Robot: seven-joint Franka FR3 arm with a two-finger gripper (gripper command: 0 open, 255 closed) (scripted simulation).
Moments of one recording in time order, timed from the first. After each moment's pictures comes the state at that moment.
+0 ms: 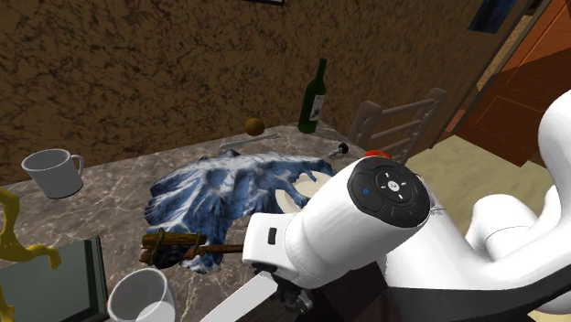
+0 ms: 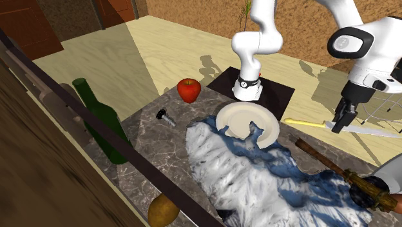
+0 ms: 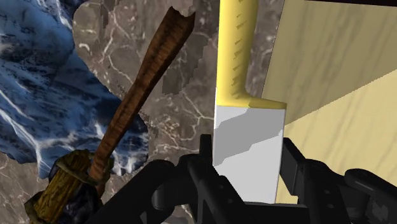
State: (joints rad) arm 0.59 -0.17 0.51 -2.40 -0.21 2.42 -0.41
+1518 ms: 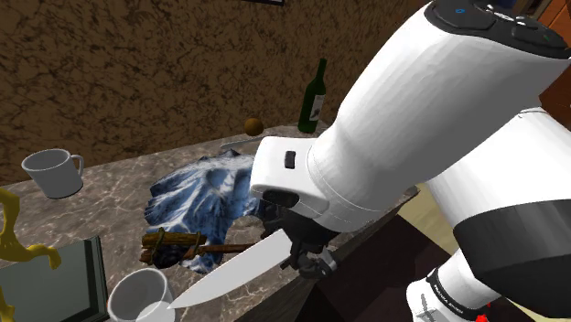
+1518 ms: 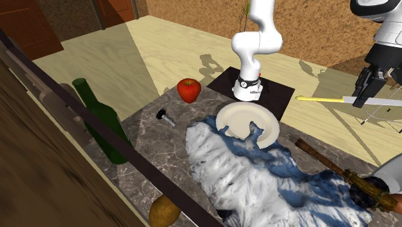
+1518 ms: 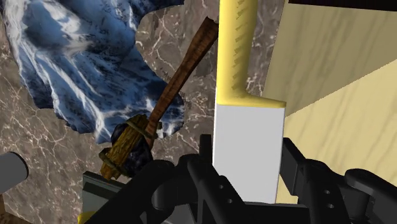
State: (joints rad) arm 0.62 -0.30 0.46 -2.21 -0.09 2.11 -0.54
